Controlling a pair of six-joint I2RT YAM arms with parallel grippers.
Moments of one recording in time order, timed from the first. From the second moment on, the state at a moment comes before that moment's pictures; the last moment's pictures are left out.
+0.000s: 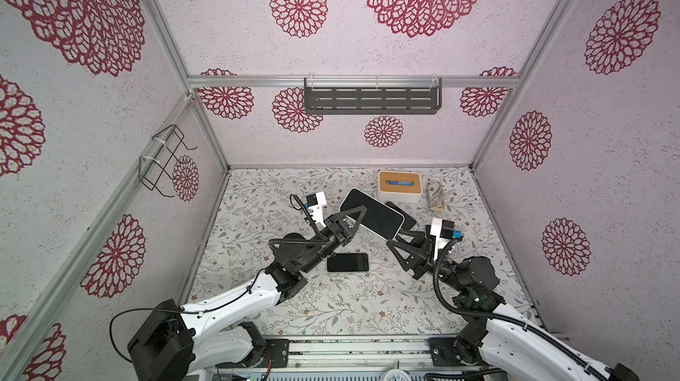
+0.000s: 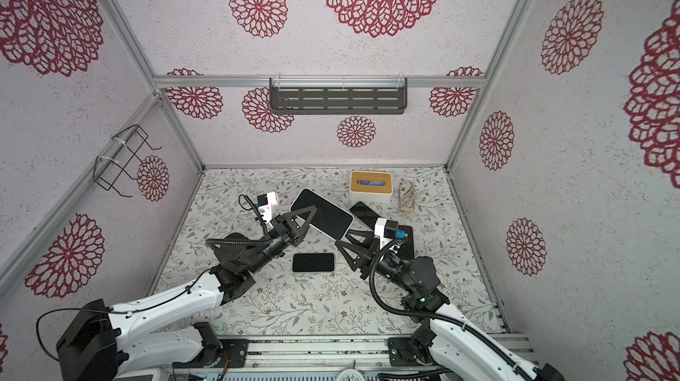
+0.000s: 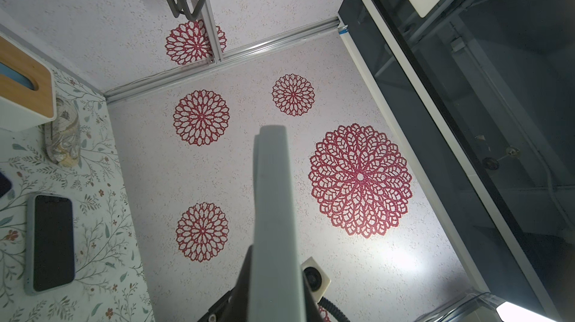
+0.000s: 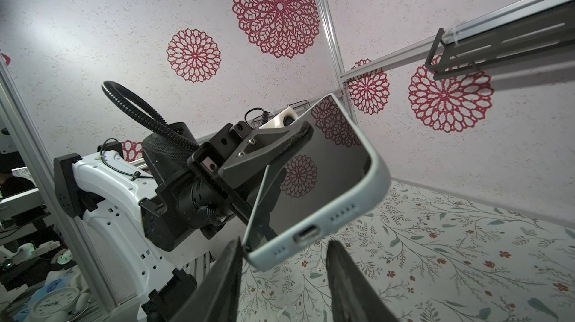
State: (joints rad) left arm -0.85 1.17 0.66 0.83 0.05 -1.33; right arm 0.69 0.71 0.36 0.70 -0.40 0.49
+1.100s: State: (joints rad) left arm -0.88 1.19 0.67 0.86 0.07 -1.32; right arm 0.65 0.78 0.37 0.70 -0.39 0.42
